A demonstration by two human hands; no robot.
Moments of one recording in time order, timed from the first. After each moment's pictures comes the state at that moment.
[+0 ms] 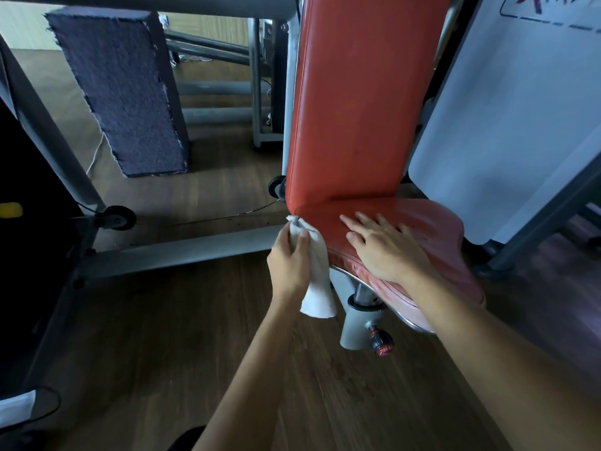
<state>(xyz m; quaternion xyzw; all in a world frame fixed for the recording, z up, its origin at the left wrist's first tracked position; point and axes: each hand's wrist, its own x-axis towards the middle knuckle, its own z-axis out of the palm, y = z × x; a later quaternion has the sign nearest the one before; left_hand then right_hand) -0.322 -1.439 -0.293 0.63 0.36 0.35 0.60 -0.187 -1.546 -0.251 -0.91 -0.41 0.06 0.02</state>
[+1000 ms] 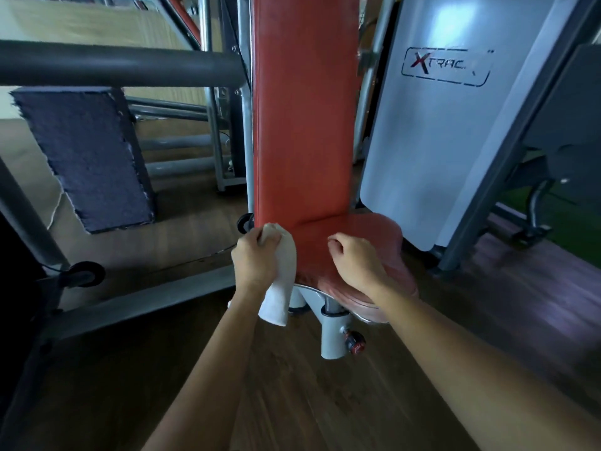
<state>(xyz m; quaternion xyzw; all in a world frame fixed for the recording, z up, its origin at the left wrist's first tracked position) -0.354 -1.437 -0.223 0.71 0.32 0.33 0.53 -0.233 -1.585 -0.228 -0.90 -0.33 -0.04 0.29</state>
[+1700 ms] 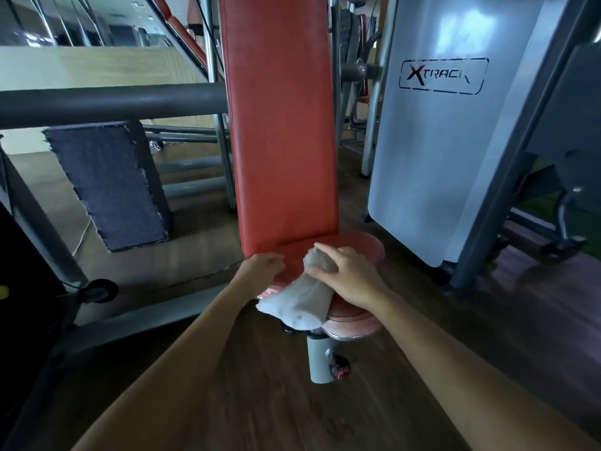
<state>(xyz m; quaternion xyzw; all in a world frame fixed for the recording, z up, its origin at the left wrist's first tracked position) -0.287 -1.436 -0.235 0.86 0.28 0.11 0.42 -0.189 -1.634 -0.216 -0.88 -0.38 0.10 0.27</state>
